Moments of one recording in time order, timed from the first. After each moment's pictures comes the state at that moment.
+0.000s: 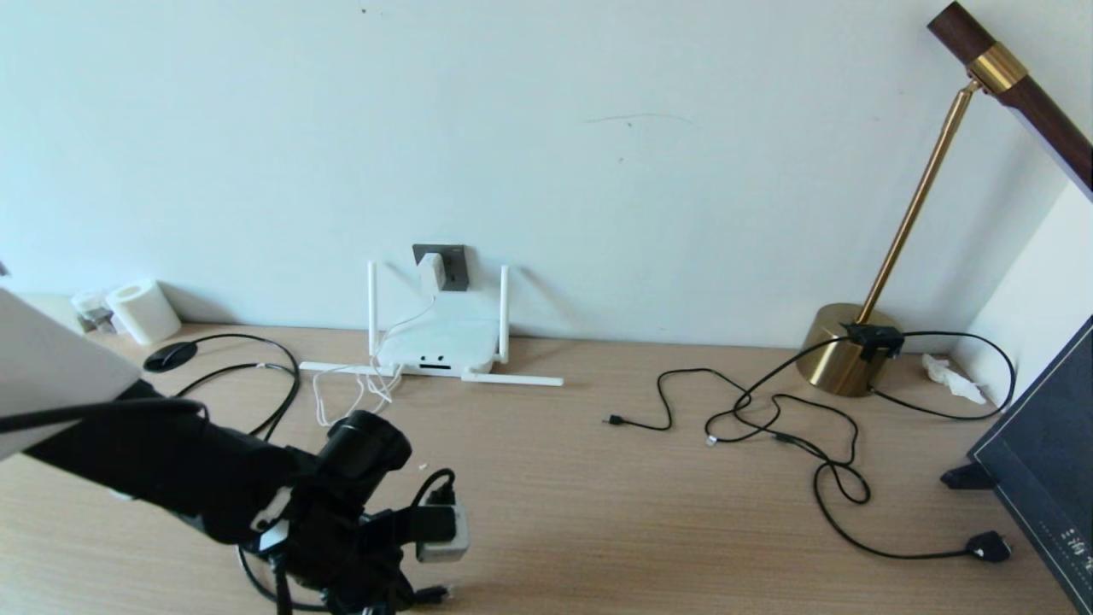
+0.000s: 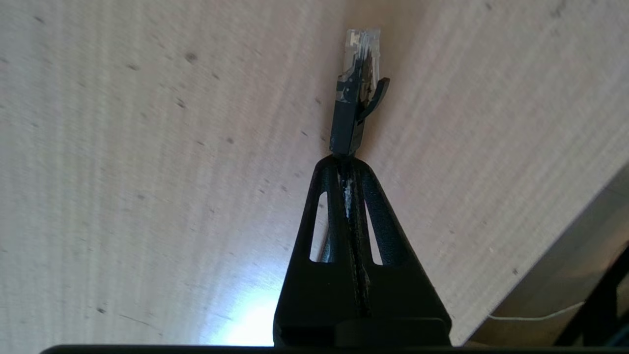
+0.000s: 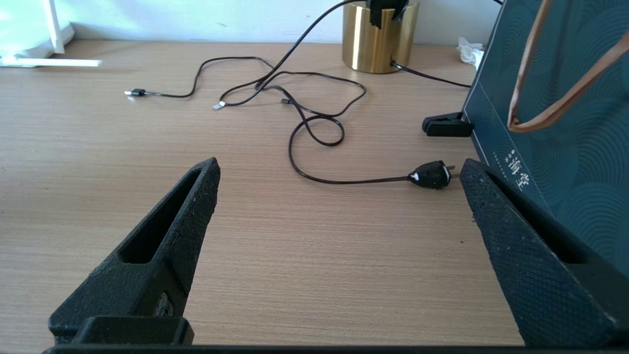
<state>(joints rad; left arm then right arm) -0.39 1.92 -0.76 0.15 -0.08 0.93 0.01 0.00 0.00 -0.01 -0.02 0.03</state>
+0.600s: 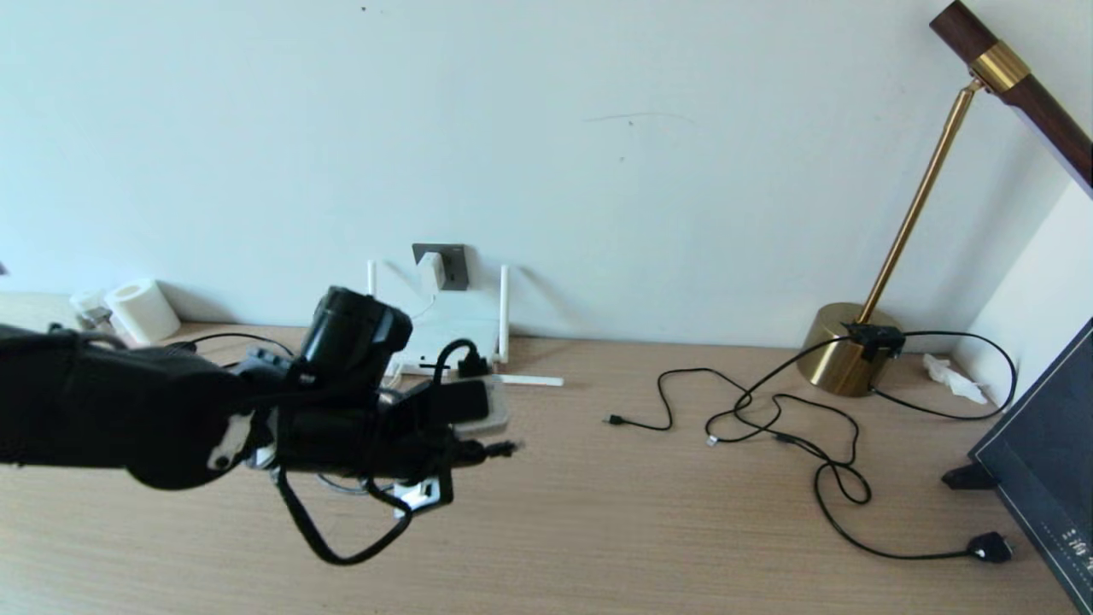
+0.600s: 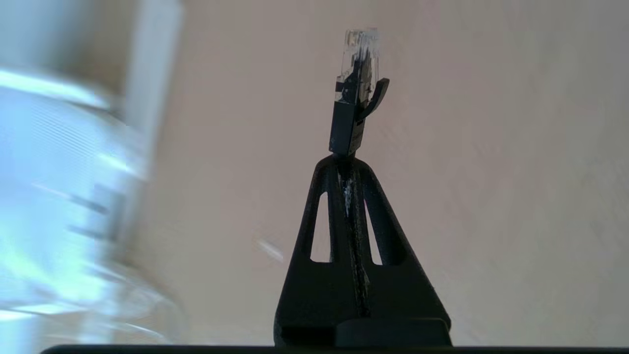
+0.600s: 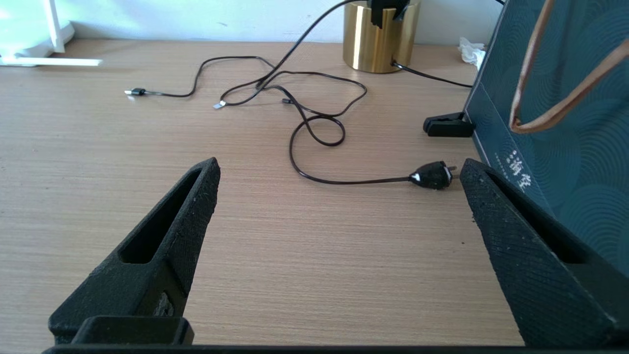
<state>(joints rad) -0.49 1.74 -1.02 0.01 -0.16 0.93 0.01 0.00 0.00 -0.01 -0.02 0.03</state>
